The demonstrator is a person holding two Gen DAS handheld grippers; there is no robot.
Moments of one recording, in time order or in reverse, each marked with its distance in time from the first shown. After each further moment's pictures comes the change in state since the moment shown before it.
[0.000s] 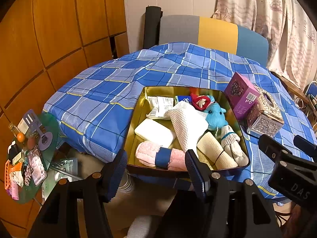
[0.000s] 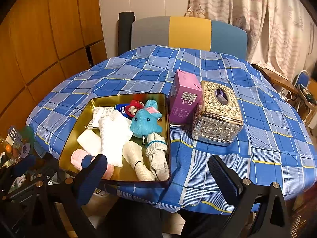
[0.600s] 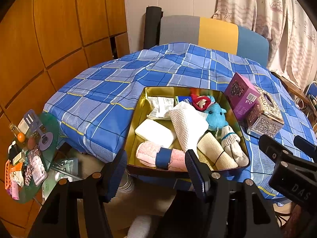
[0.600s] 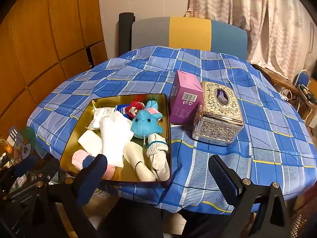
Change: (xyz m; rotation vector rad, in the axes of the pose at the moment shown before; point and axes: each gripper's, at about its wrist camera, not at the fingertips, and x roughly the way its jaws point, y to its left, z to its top) left arm -0.001 0.000 0.000 -0.004 0.001 0.002; right arm -0.003 0.000 0.000 0.001 -0.004 0.005
